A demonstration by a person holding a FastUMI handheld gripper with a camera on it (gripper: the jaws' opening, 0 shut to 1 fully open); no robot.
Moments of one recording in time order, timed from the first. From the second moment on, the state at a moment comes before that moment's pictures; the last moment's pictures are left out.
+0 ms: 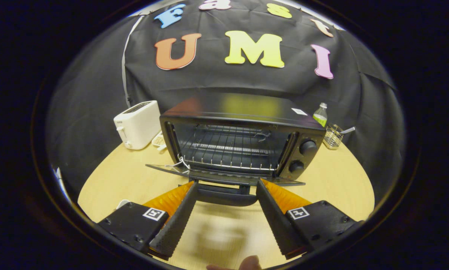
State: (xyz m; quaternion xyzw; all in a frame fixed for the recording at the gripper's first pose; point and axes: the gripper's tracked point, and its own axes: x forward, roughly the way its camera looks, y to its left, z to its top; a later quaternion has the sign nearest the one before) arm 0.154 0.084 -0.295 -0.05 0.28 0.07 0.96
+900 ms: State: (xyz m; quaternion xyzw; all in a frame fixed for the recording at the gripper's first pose) arm 0.082 0.085 -0.265 -0.03 0.34 0.14 0.93
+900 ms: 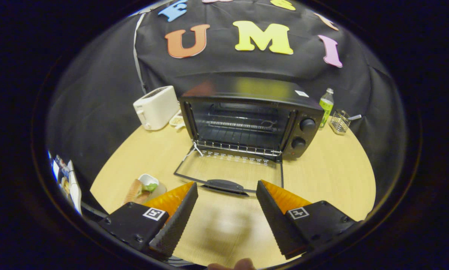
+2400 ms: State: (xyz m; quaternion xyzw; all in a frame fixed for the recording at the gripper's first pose) arm 0.014 0.241 -0.332 0.23 0.66 0.22 0.68
